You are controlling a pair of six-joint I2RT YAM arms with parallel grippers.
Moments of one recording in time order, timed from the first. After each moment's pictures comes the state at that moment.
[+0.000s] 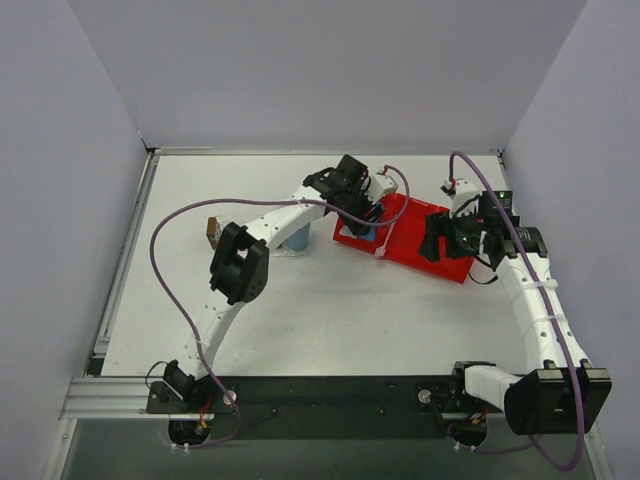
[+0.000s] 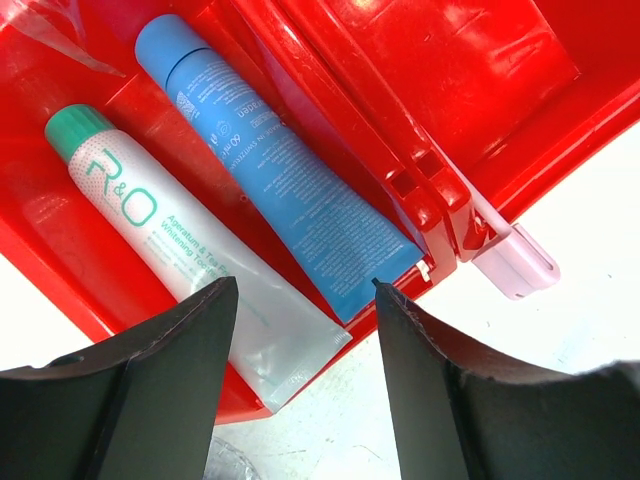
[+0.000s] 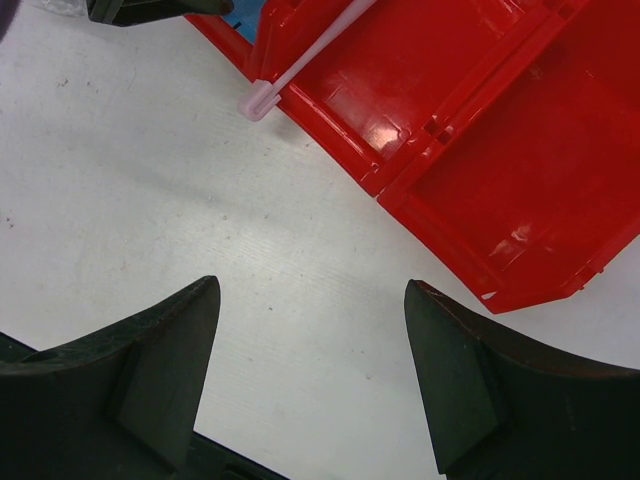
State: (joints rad) left arm -0.71 2.41 2.22 -0.71 0.26 0.27; right arm 0.01 1.15 1.05 -0.77 -0.36 -0.16
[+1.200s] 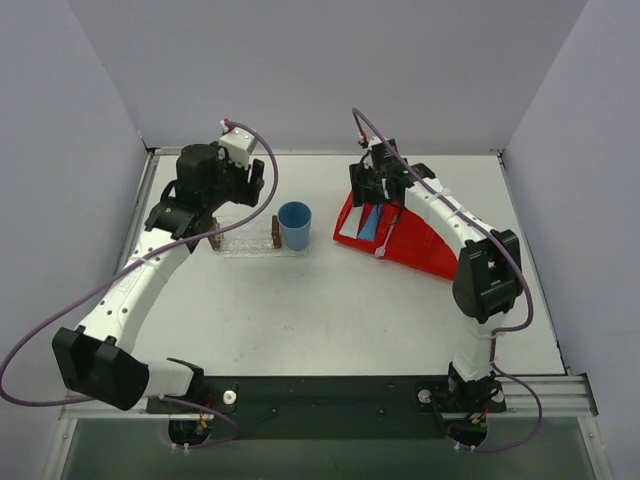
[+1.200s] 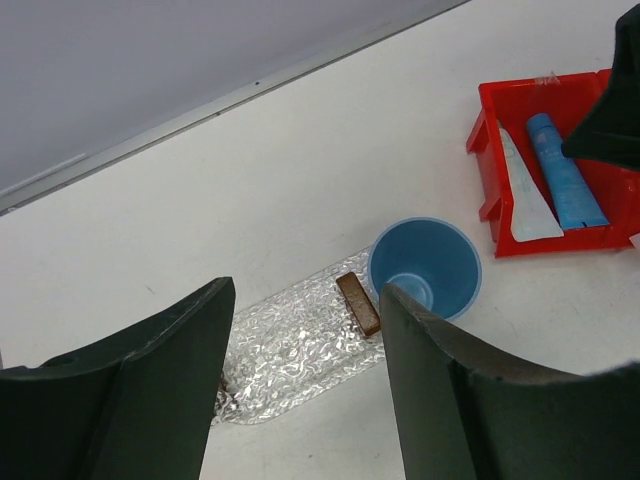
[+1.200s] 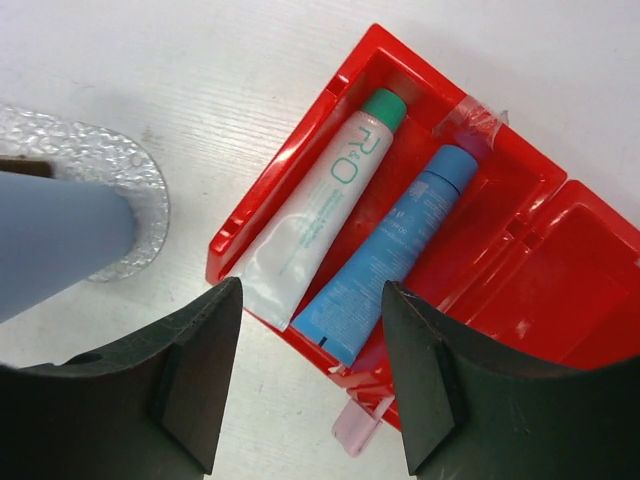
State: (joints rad) left arm -0.35 1.36 1.35 -0.34 0.05 0.10; right arm 0.42 1.87 1.62 -0.54 0.02 0.16
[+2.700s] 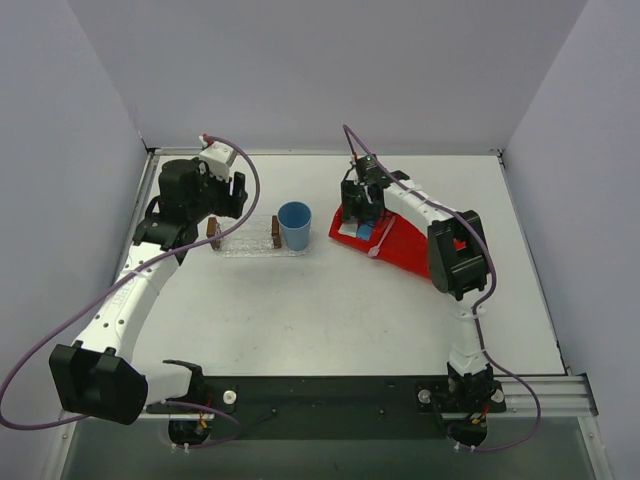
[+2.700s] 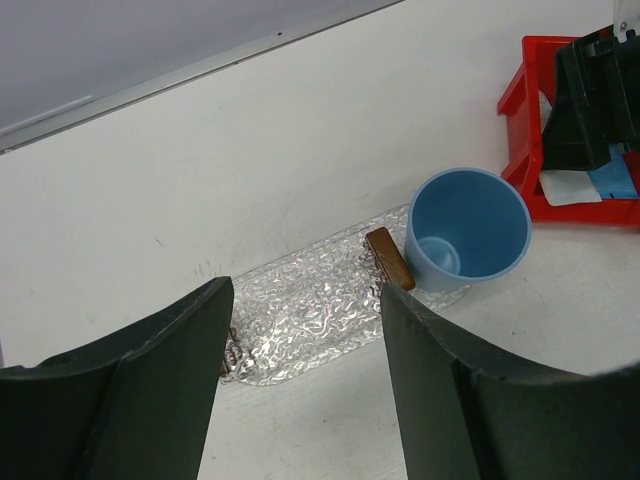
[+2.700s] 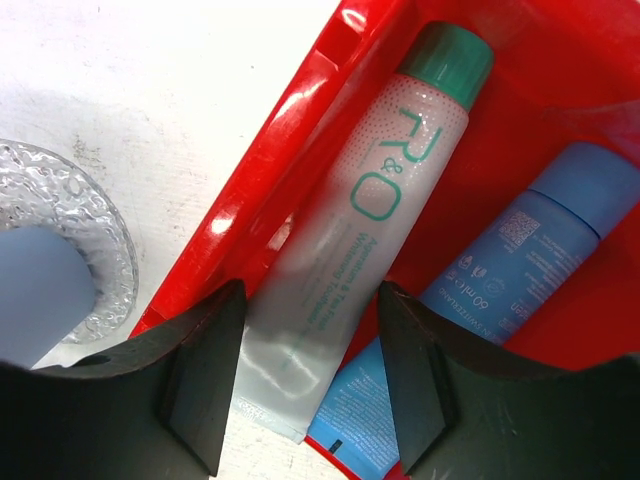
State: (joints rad) left arm -0.22 1.24 1.17 -0.29 0.13 0.10; right arm 0.42 2.18 1.71 -0.54 -0.04 0.31
